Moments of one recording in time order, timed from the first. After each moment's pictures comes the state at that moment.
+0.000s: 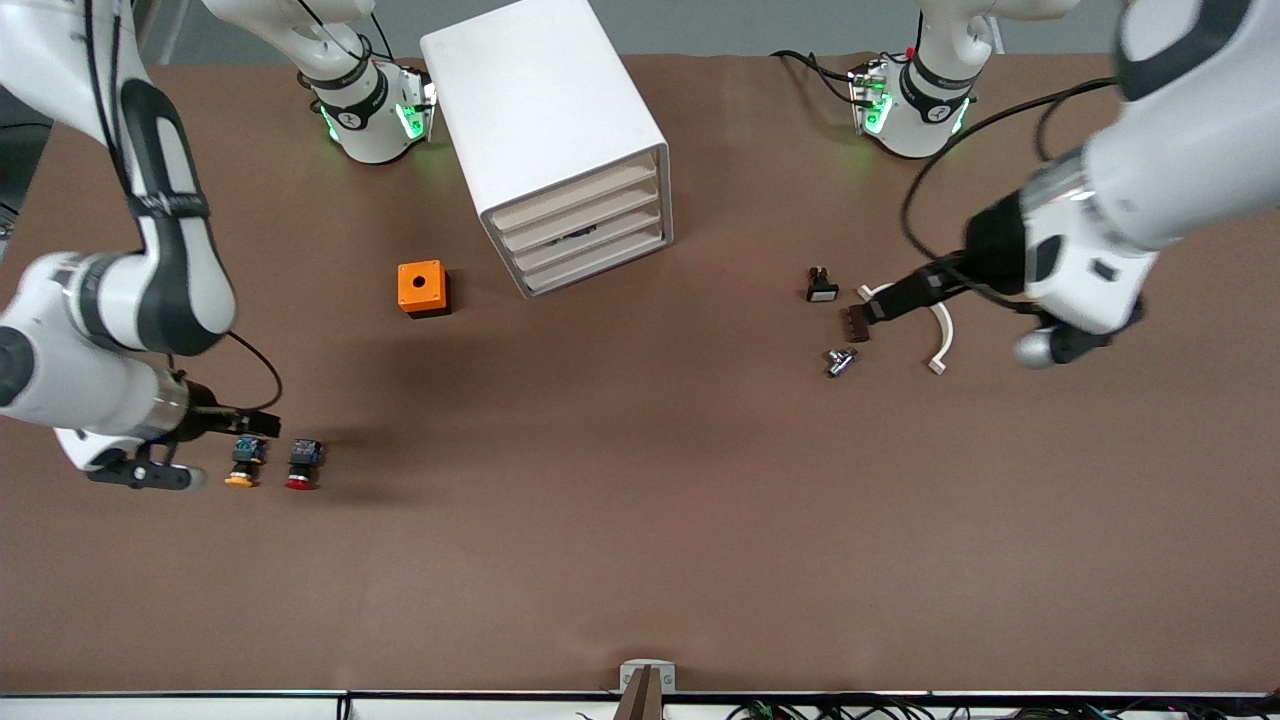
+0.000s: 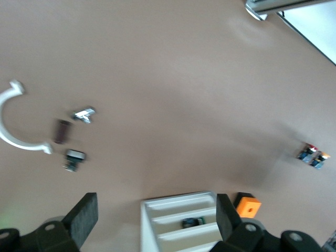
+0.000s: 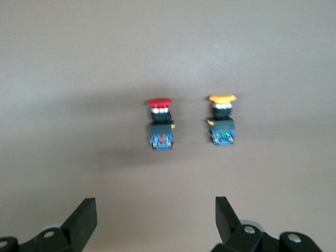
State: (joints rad) left arm -0.14 0.25 -0.11 -1.24 -0.35 1.52 -0.68; right arm 0.03 0.37 -0.10 -1.65 0.04 1.92 0.03
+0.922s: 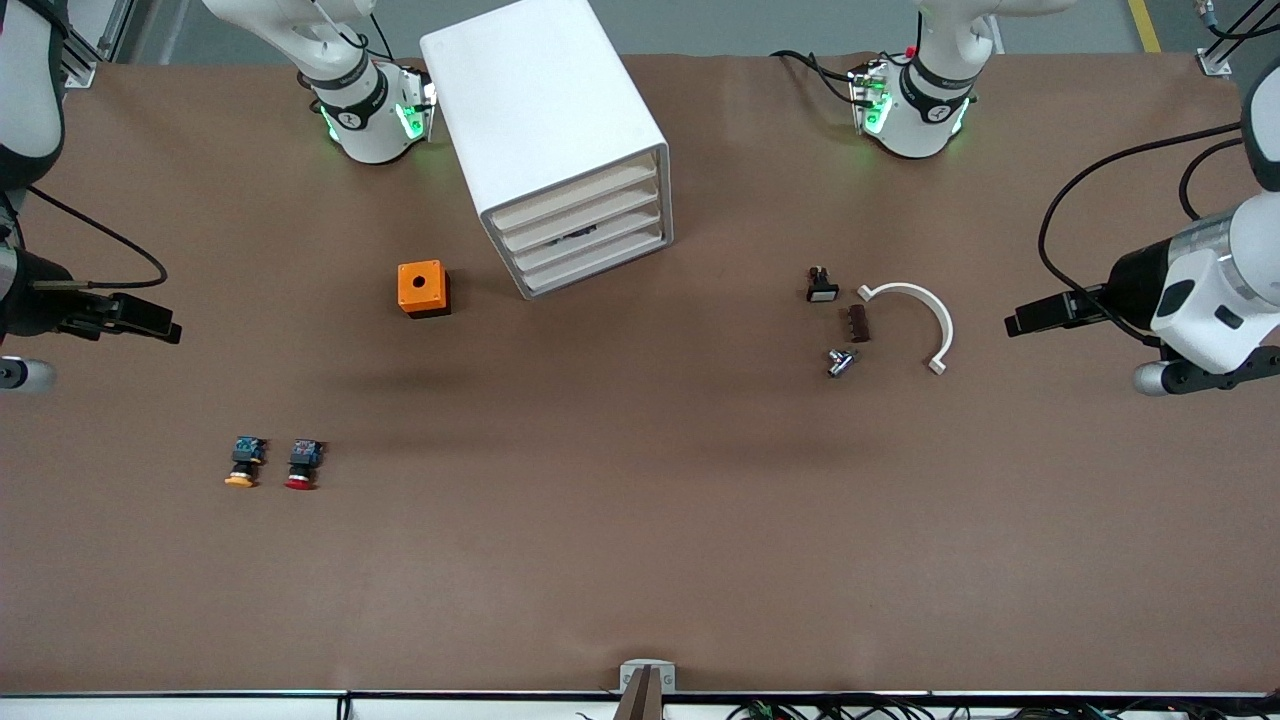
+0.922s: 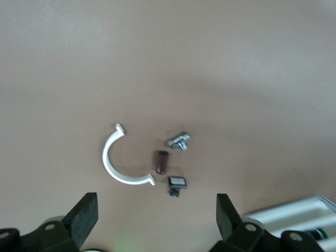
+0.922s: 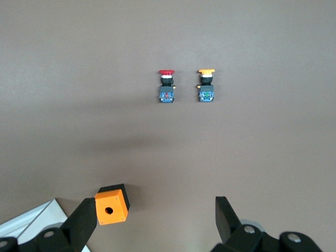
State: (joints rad) left arm -0.08 0.22 0.02 -1.45 -0.17 1.54 -0.24; right arm 0.03 0.18 -0.10 -1.46 0.04 1.53 -0.01
